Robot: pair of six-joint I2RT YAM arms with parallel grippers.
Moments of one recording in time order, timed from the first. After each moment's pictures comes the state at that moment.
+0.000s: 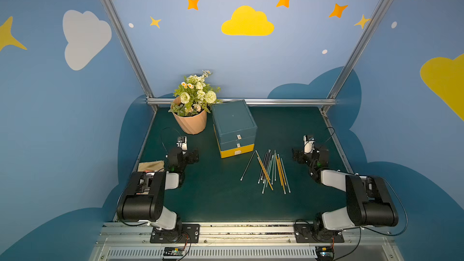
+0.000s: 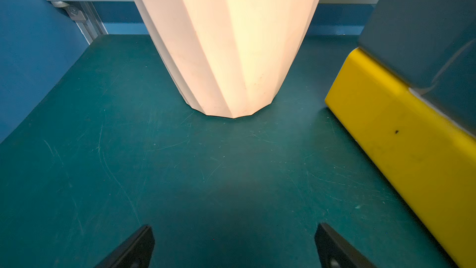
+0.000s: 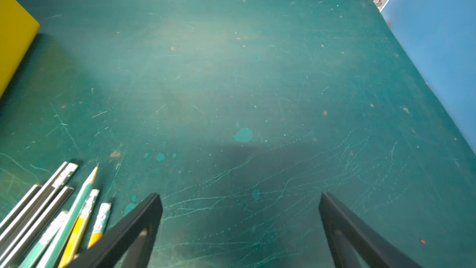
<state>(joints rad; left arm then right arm) 0.01 1.53 0.38 0.69 0.01 -0.01 0.03 1.46 0.46 0.47 -0.06 -0.06</state>
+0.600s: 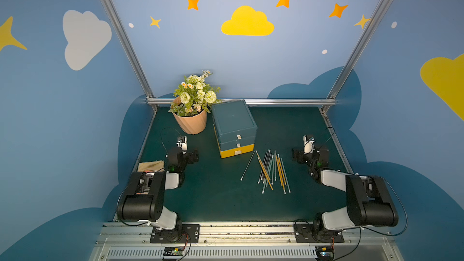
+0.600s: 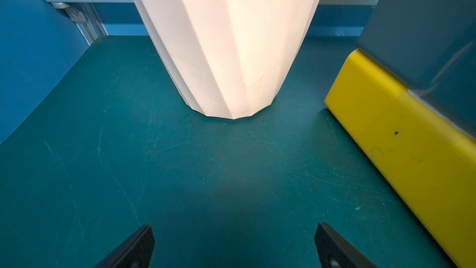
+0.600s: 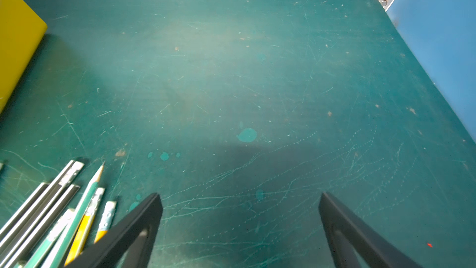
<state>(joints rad) 0.01 1.53 0.39 0.69 0.01 -0.01 0.03 1.46 0.46 0.47 -0.08 -0.06</state>
